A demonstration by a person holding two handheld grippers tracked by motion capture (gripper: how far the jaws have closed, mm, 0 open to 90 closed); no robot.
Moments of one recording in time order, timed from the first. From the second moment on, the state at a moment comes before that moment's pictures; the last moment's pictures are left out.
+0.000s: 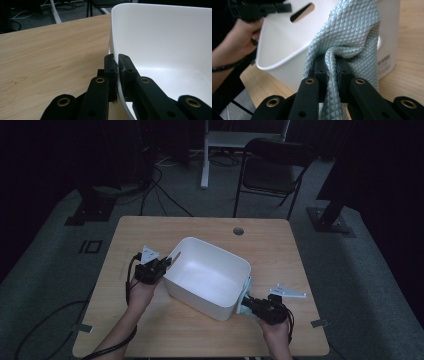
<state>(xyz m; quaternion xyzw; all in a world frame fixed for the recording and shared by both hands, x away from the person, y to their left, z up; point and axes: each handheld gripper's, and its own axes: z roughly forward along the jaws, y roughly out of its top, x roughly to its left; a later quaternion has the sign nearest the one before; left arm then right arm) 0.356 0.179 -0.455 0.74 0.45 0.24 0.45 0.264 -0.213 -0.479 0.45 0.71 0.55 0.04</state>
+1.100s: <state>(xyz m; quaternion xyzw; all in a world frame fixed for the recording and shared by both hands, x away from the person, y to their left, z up) 0.355 0.179 -0.455 0.74 0.45 0.24 0.44 0.246 -0.205 -0.479 0.44 0.71 0.56 0.03</state>
